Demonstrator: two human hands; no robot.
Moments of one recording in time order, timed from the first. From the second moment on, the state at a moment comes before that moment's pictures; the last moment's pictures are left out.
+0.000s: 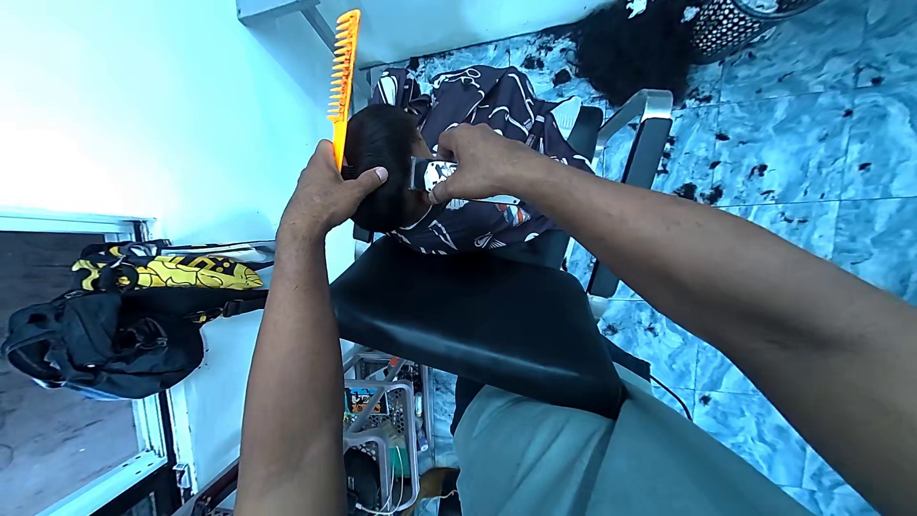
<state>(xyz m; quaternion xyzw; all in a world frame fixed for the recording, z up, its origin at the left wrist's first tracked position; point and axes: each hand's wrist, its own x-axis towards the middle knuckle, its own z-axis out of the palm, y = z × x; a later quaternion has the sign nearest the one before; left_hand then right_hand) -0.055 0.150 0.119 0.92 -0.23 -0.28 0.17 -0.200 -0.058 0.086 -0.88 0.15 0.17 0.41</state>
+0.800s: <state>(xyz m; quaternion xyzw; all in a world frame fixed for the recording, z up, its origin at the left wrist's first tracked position) -0.061 0.152 0.119 0.92 -0.23 -0.27 0.17 -0.187 -0.084 0.071 -0.89 0.11 0.19 0.41</state>
